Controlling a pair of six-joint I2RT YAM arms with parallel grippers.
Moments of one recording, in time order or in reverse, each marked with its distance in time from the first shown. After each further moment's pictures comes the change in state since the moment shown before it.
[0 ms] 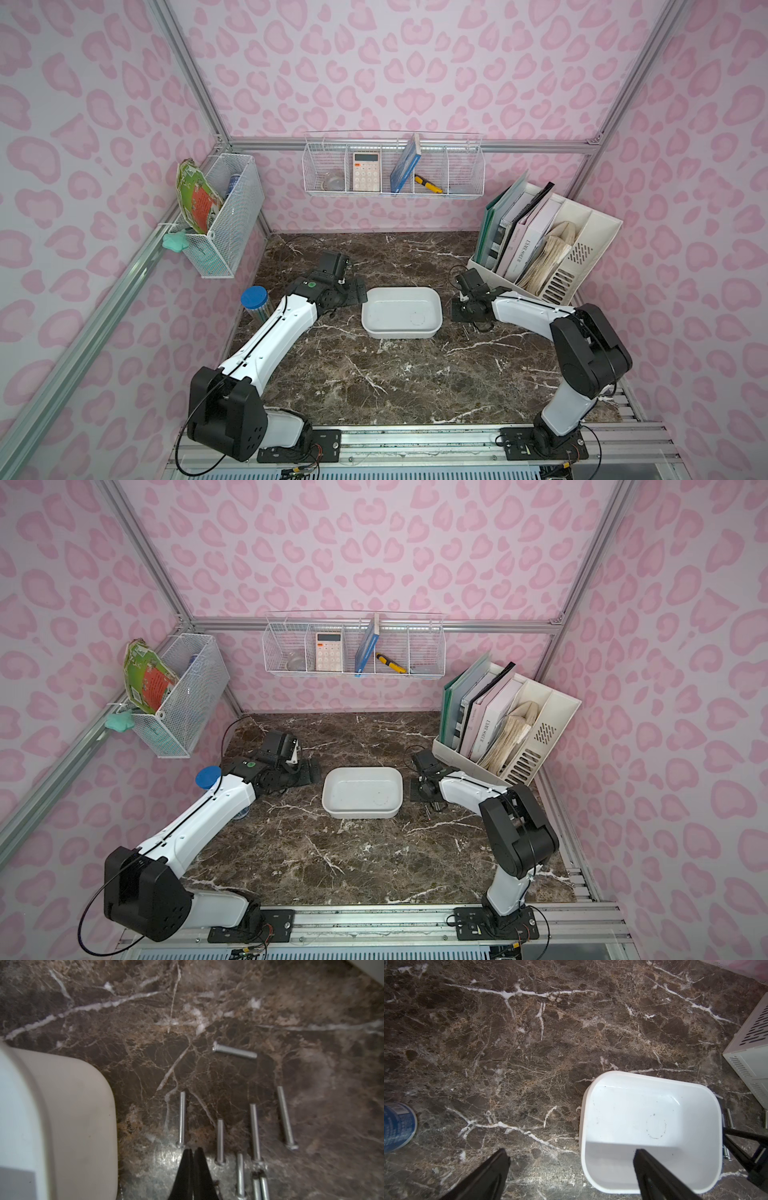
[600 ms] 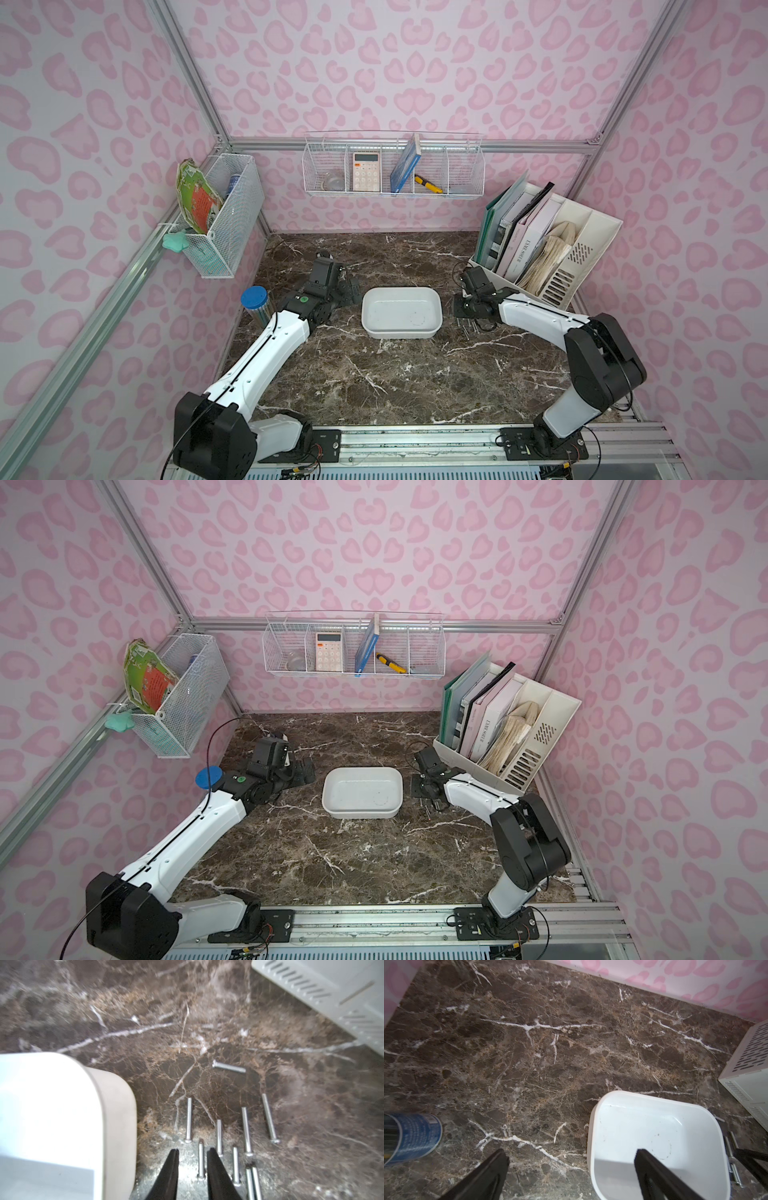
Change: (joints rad) left arm -0.009 -0.153 -0.132 0.135 -0.135 0.011; right arm -0.002 -0.136 -0.016 0.014 0.029 -0.001
